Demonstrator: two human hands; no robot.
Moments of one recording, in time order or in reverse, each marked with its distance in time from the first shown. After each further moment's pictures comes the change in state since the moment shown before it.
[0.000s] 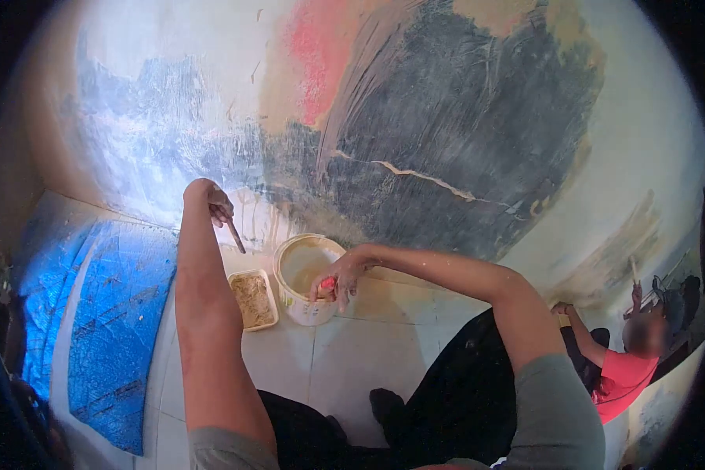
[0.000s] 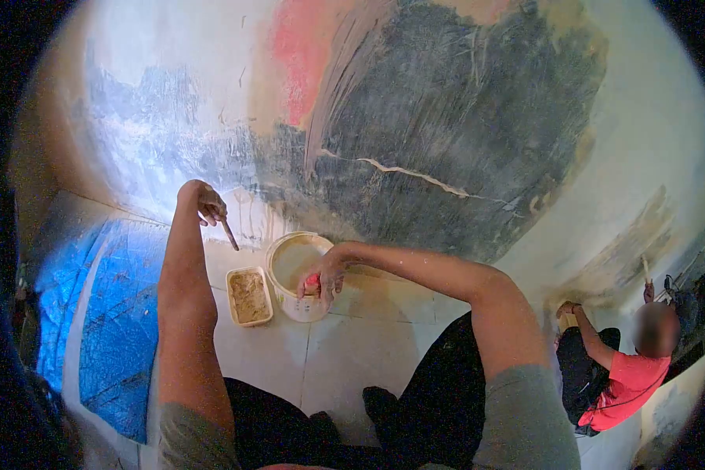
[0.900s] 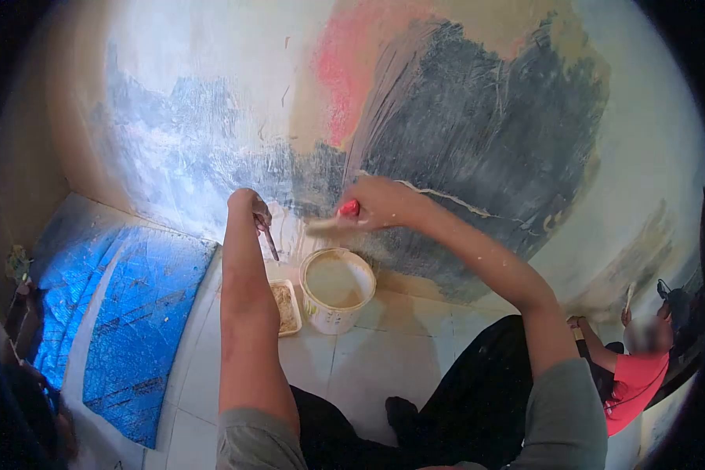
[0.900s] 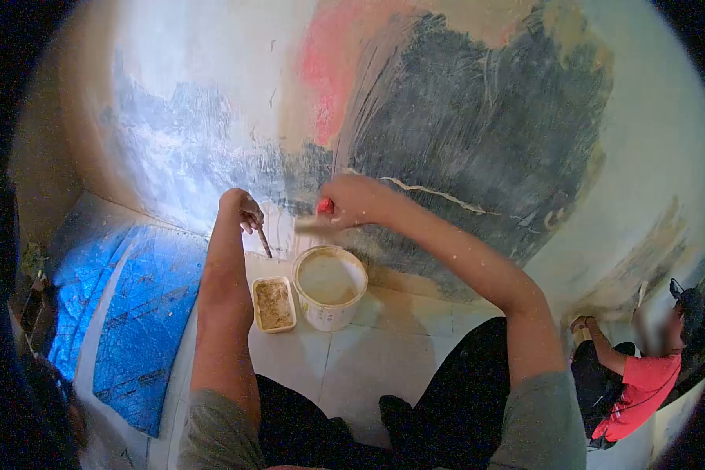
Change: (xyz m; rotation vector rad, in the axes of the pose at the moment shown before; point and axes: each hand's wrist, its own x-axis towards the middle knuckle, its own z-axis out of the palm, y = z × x) left_hand 0.014 0.019 0.003 0.125 -0.036 0.021; right_hand -0.117 -0.118 -0.031 -0.900 1.069 -0.249
